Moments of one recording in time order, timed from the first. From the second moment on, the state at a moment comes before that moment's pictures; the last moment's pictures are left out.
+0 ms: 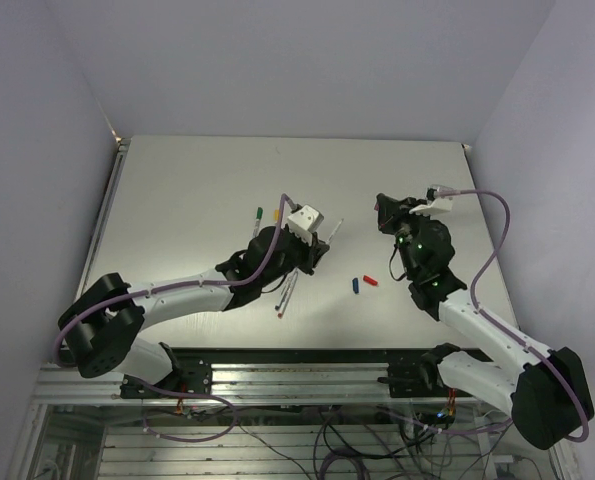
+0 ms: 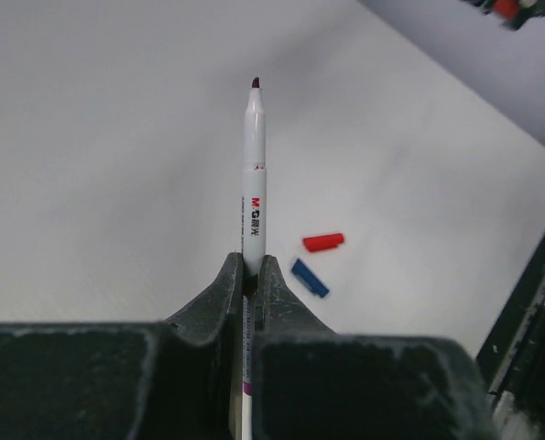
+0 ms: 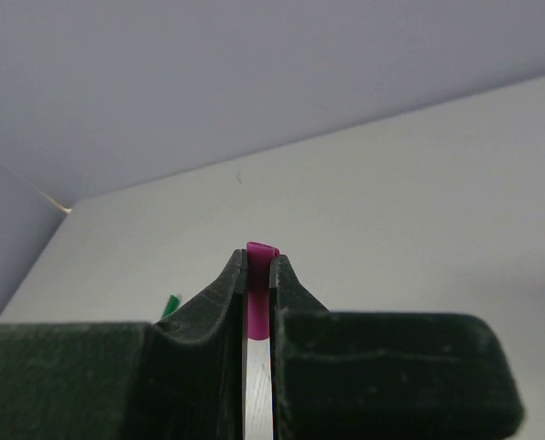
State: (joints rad) left arm -0.95 1.42 0.77 0.44 -0.10 -0.24; right arm 0.45 1.01 0.54 0.51 0.35 0.41
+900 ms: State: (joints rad) left arm -0.99 1.43 0.77 0.58 0.00 -0.30; right arm 0.45 1.03 0.38 0.94 -0.01 0.43
